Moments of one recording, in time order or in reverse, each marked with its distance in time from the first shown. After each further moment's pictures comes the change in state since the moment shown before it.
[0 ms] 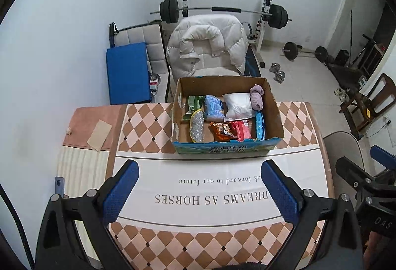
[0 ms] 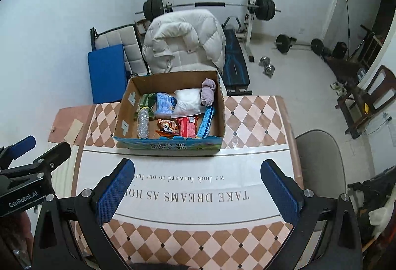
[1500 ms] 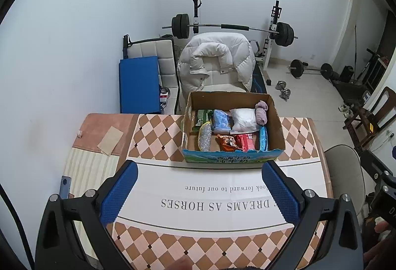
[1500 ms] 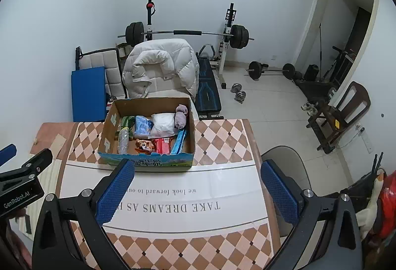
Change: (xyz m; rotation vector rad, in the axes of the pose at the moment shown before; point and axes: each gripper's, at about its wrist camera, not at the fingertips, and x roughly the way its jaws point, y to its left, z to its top) left arm -0.036 0.003 -0.010 -0.048 -0.092 0.043; right arm -0.071 0.000 -0.012 -0.005 -0.157 -0.166
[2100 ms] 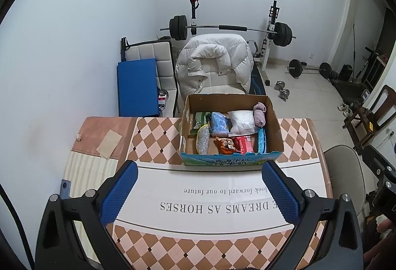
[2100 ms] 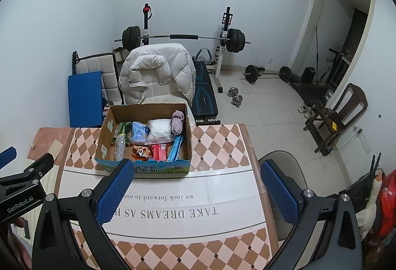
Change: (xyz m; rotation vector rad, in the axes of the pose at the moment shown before) left arm 0.001 -0.007 0.005 0.010 -0.007 -0.009; right arm 0.003 0.002 0.011 0.002 -0.027 -0.015
